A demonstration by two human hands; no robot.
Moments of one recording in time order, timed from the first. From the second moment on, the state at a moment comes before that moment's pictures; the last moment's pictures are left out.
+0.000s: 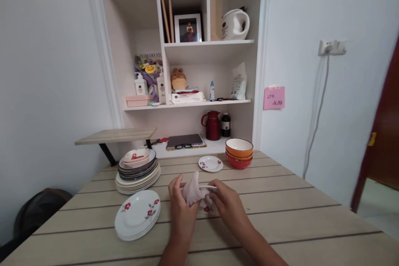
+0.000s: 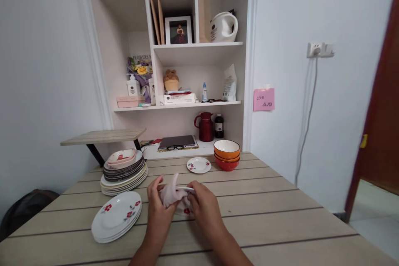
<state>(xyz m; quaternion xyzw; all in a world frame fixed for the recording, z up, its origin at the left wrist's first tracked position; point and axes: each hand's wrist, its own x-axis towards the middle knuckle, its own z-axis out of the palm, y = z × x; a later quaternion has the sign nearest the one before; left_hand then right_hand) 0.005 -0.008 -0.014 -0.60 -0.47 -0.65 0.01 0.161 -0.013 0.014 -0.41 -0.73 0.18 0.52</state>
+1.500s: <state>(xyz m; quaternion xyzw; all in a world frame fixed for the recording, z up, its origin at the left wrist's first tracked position) 0.008 -0.021 0.003 -0.55 -0.44 -0.65 -0.30 0.157 -0.012 0.011 -0.34 -0.57 0.49 0.57</state>
